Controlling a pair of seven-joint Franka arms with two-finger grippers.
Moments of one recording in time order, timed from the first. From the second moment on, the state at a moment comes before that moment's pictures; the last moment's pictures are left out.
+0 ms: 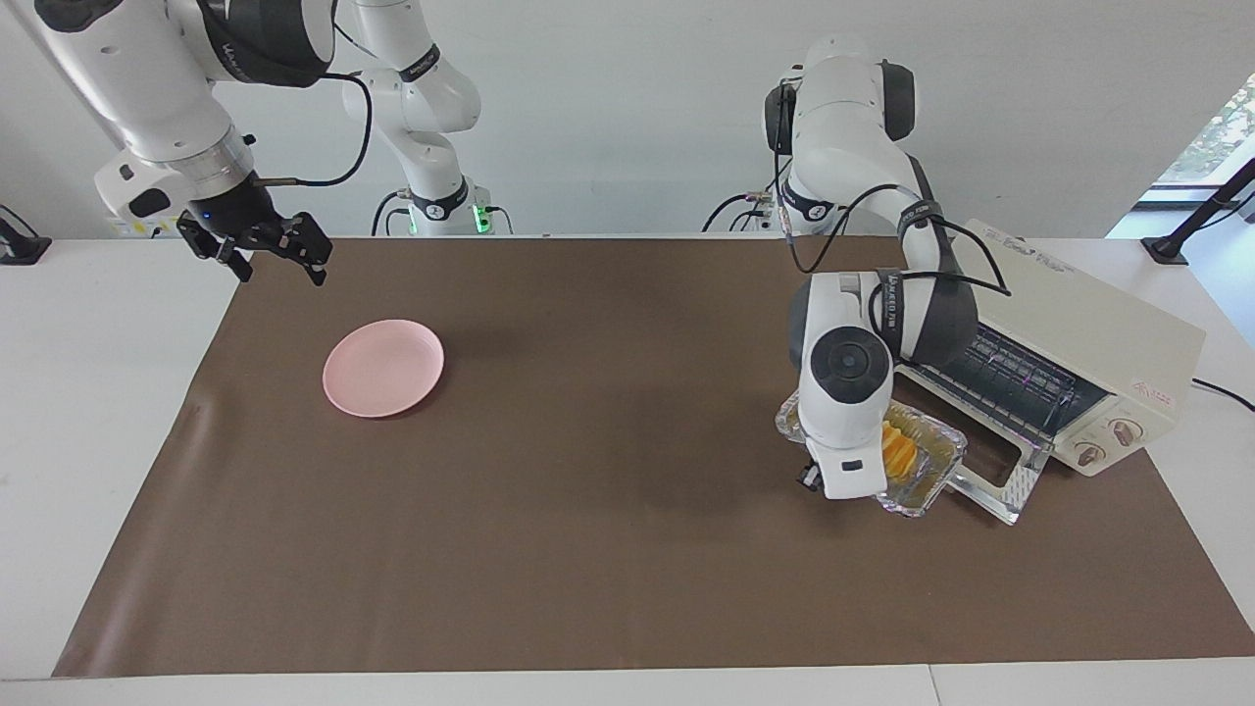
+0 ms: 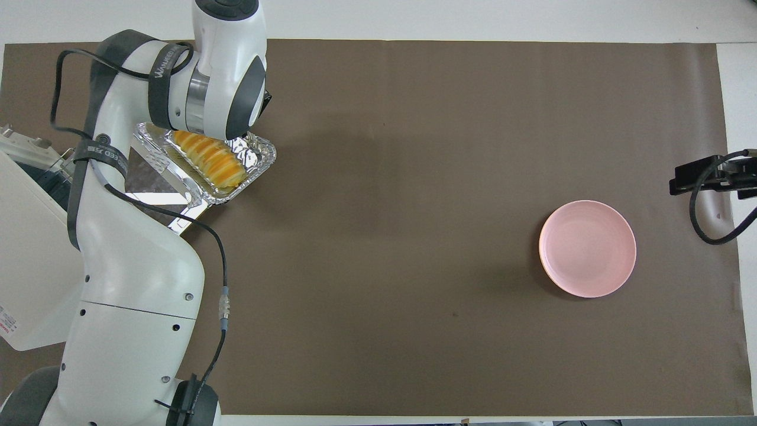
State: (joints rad) left arm -0.58 0.83 0.44 -0.98 -0.09 1.57 -0.96; right arm -0.10 -0.04 0.02 -1.68 0.00 1.61 0.01
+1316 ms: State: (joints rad) left arm -0.39 0.58 0.44 -1.32 -0.10 1.62 -0.75; right arm -0.10 -0.04 0.02 -1.68 0.00 1.61 0.01
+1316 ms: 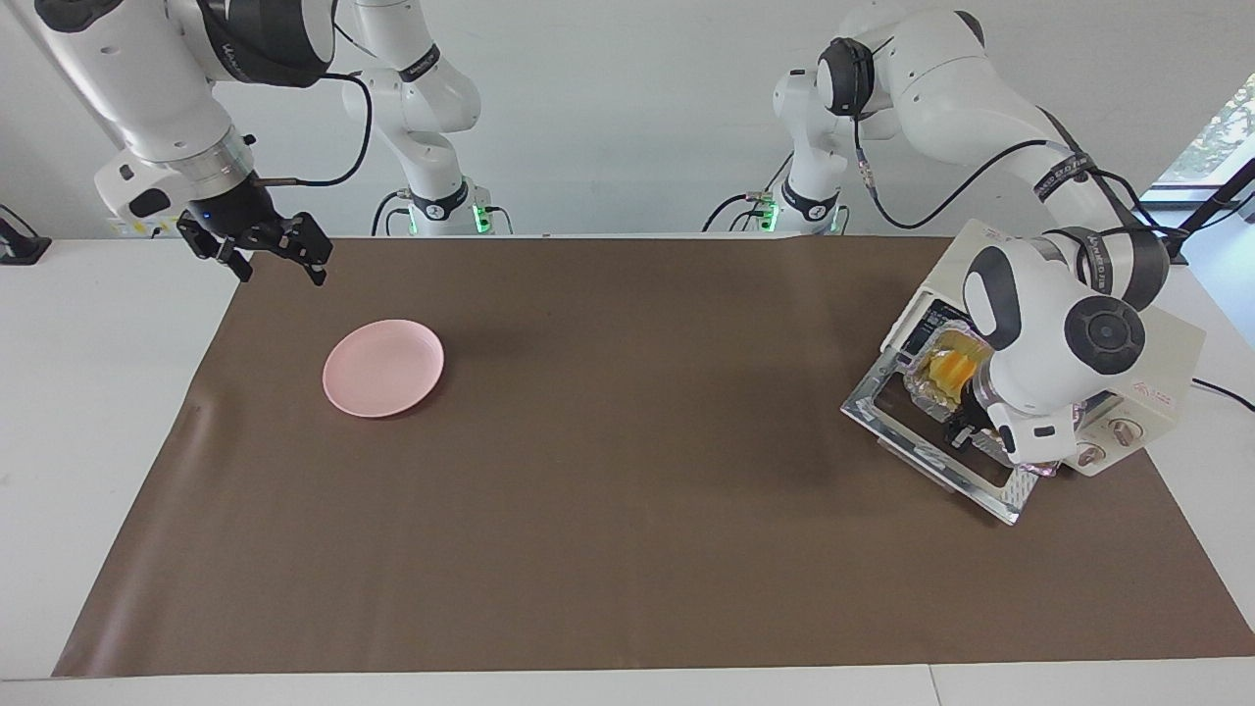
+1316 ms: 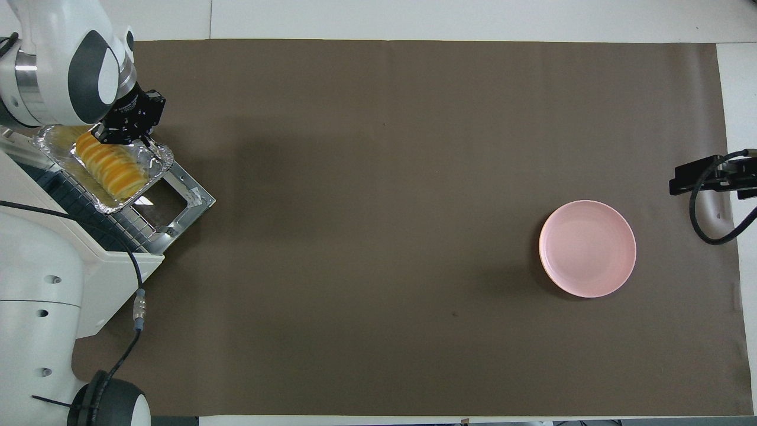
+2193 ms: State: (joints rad) left arm -0.40 0.47 0.45 -1.55 -0.03 1.76 -0.75; right arm -0.10 -0.04 0.02 -1.68 0.00 1.61 0.01
